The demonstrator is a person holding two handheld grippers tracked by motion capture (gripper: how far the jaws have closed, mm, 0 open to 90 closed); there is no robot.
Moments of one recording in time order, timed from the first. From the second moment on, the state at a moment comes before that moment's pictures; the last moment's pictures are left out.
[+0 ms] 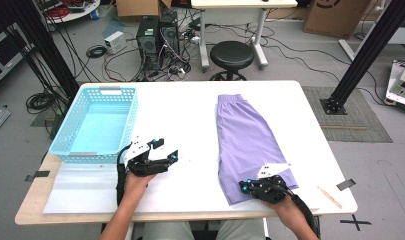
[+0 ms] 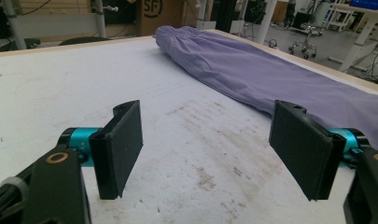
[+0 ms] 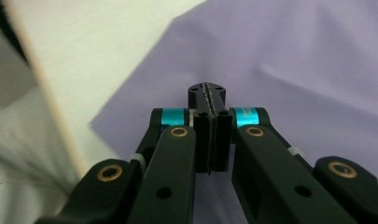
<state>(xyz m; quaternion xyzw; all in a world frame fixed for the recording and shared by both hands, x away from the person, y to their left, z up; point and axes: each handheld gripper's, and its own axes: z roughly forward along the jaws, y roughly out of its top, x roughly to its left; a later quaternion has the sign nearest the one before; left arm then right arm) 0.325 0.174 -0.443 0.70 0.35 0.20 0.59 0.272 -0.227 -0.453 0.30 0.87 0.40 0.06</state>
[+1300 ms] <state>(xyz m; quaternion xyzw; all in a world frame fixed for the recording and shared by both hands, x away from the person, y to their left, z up) 0.326 0.173 -0.443 0.70 0.35 0.20 0.59 0.269 -0.328 -0.445 0.43 0.81 0.34 0.20</state>
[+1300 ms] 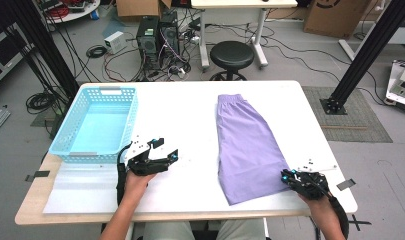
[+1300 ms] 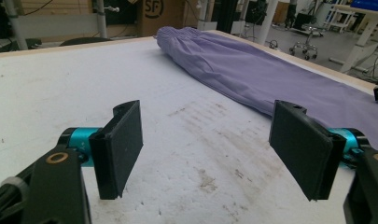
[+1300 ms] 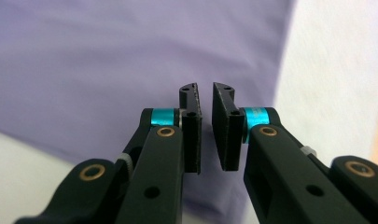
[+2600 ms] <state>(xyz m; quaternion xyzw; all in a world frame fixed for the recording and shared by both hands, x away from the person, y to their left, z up) 0.326 0.173 -0.442 0.70 0.35 0.20 0.59 0.249 -0.346 -0.441 0.43 0.80 0.36 0.20</state>
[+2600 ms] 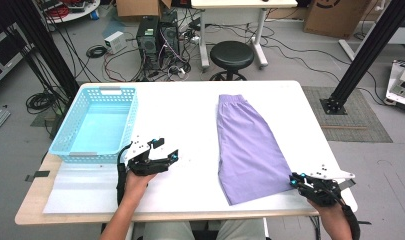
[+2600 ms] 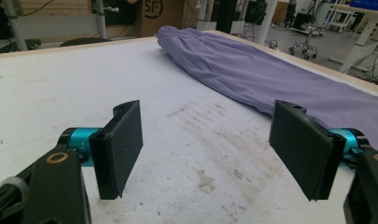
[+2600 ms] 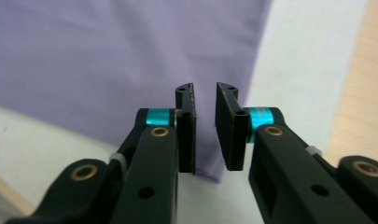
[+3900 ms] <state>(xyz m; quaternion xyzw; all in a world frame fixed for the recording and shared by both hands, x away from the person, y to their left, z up) 0.323 0.179 -0.442 0.70 0.35 0.20 0.59 0.293 -0.277 -0.448 0.39 0.83 0.36 0.17</state>
